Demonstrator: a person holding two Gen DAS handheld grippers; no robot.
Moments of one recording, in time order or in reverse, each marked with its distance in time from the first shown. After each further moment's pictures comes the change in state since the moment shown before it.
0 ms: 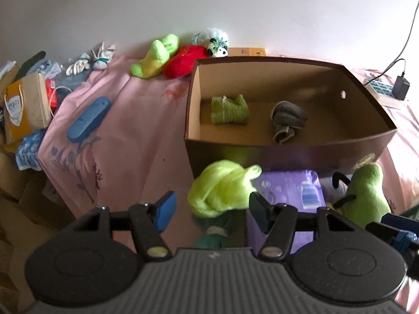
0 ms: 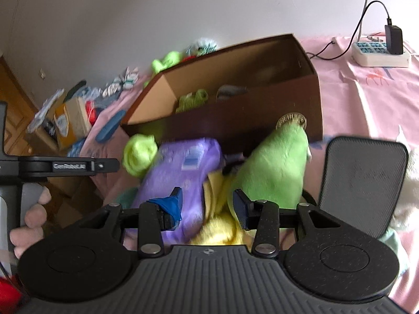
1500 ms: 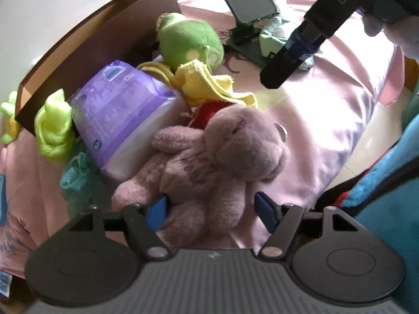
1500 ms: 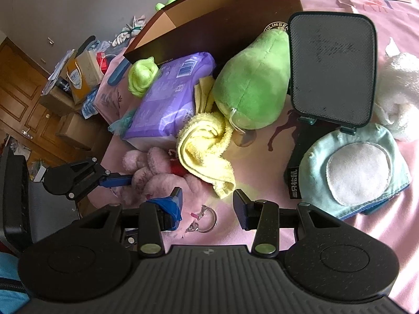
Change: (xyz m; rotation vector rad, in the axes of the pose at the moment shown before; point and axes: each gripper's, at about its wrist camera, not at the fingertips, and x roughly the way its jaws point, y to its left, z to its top) left arm -0.023 -0.077 -0.160 0.777 0.070 -0.350; right arm -0.026 -0.034 -0.049 0.056 0.265 0.103
